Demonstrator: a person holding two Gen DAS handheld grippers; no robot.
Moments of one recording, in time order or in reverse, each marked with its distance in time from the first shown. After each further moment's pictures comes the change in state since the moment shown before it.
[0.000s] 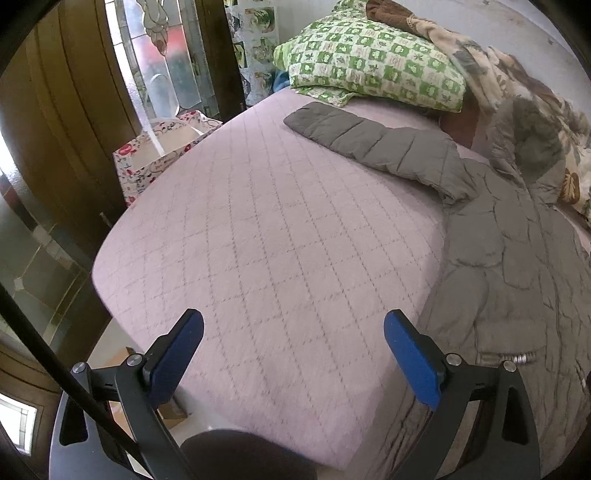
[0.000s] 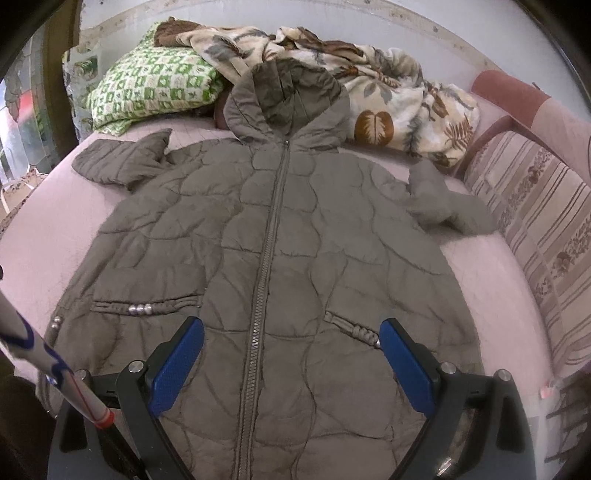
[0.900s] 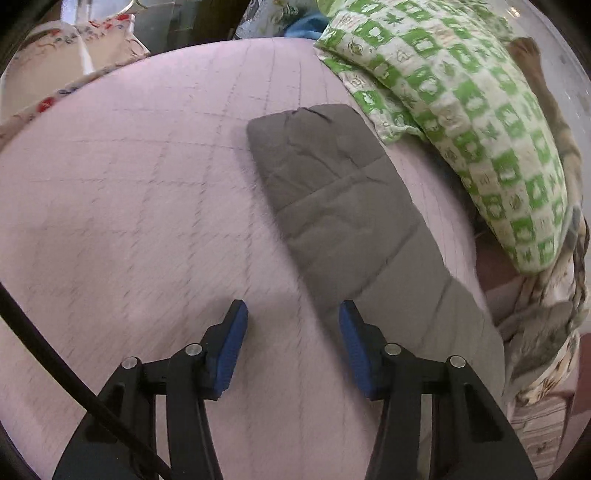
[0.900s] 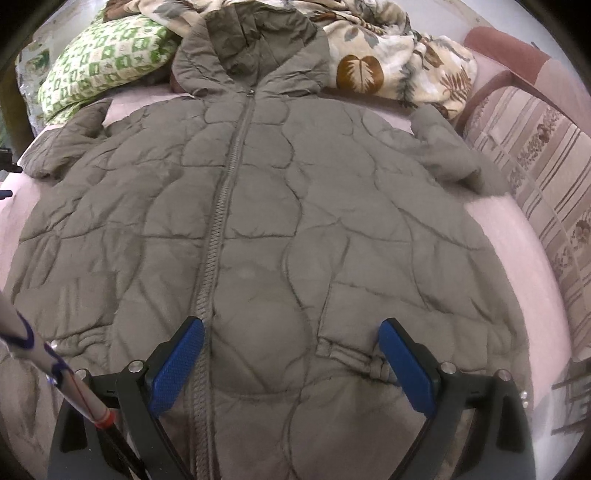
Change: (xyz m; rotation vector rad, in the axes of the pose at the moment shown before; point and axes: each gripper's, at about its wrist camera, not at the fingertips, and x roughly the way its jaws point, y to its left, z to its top) left arm 0.295 0.006 0.228 -0.433 0.190 -0.354; right arm 0.109 -0.019 0.006 0.092 0.123 -0.049
